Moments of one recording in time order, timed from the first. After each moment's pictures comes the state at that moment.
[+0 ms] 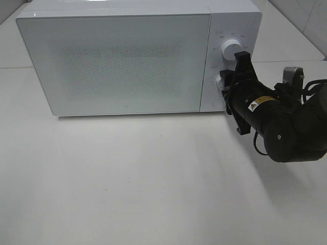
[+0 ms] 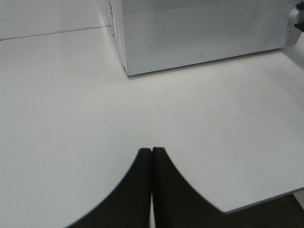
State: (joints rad) left arm -0.29 0.00 -0.51 -0.03 1.05 0.01; right arm 0.44 2.00 -0.65 0.28 -1.12 1.32
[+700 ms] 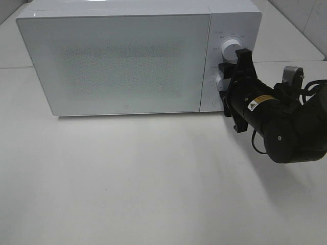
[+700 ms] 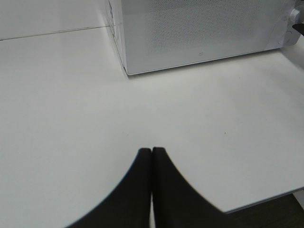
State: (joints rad) left arm -0.29 0.00 -0.51 -0.03 1.05 0.01; right arm 0.44 2.00 -0.65 0.25 -1.15 1.36
